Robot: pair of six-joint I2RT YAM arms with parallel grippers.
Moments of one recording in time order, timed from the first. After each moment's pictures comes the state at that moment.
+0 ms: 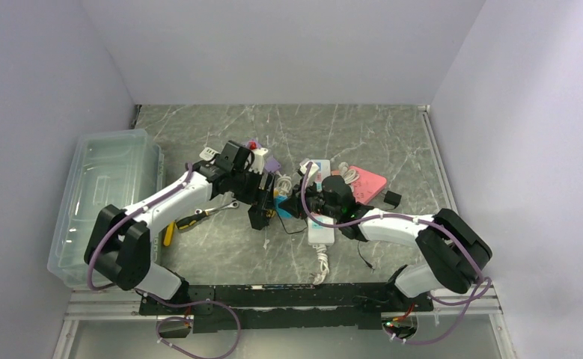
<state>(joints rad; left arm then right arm) -0.55 1.46 1.04 -0.52 0.33 -0.20 0.76 1.43 0.58 0.54 -0.29 0.25</state>
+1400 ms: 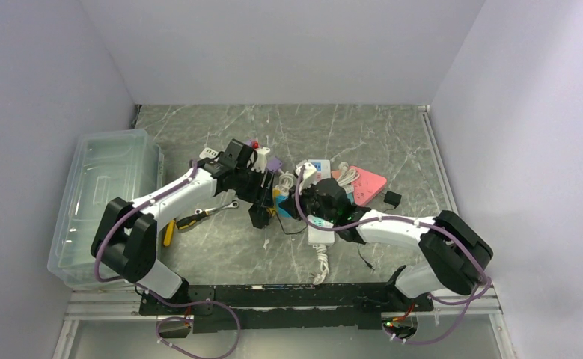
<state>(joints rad) -0.54 1.53 1.07 -0.53 0.31 -0.20 0.84 1.41 0.60 0.46 -0.08 0.22</state>
